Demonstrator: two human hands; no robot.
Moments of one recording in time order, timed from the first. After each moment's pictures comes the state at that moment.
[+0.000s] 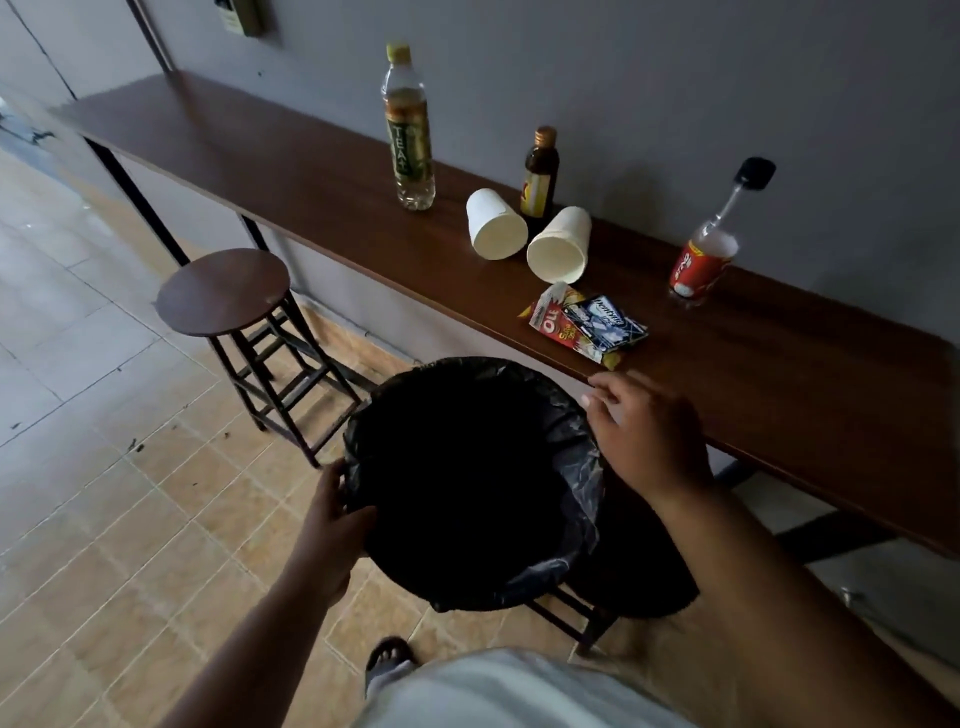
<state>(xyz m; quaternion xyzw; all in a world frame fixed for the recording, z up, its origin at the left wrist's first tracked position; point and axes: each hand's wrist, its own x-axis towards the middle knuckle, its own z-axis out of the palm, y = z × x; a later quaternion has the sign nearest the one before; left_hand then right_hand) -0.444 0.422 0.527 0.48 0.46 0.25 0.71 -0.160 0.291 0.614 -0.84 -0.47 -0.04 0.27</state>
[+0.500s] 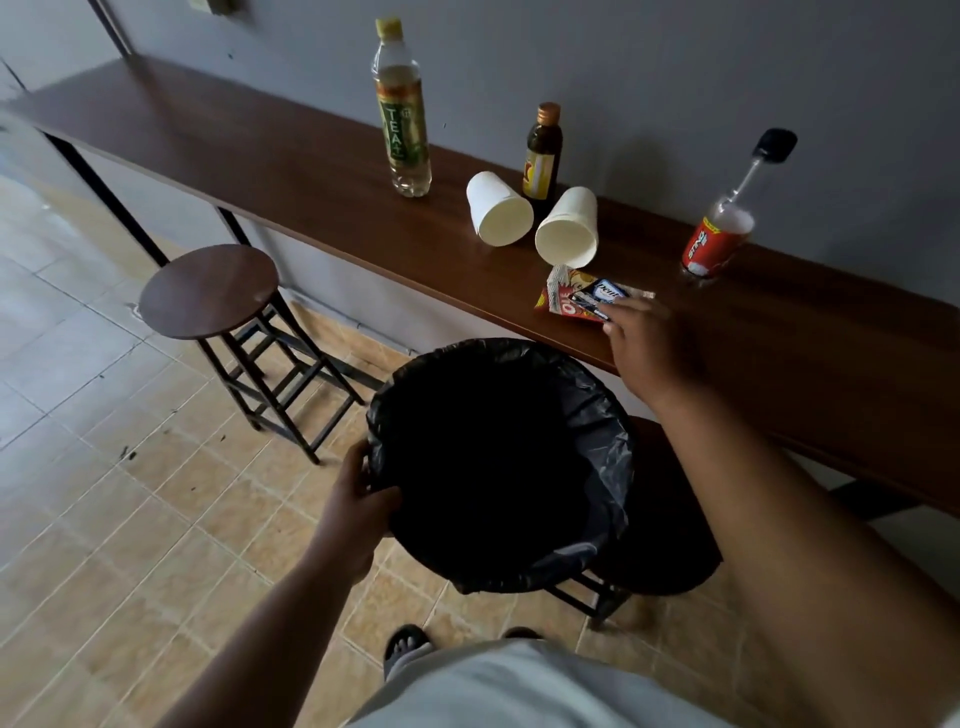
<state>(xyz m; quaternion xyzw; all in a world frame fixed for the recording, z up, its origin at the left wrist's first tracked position) -0.442 0.452 0.528 0.47 0.42 0.21 0.75 -0.104 0.365 0.597 -0.85 -0.48 -0.07 0.21</state>
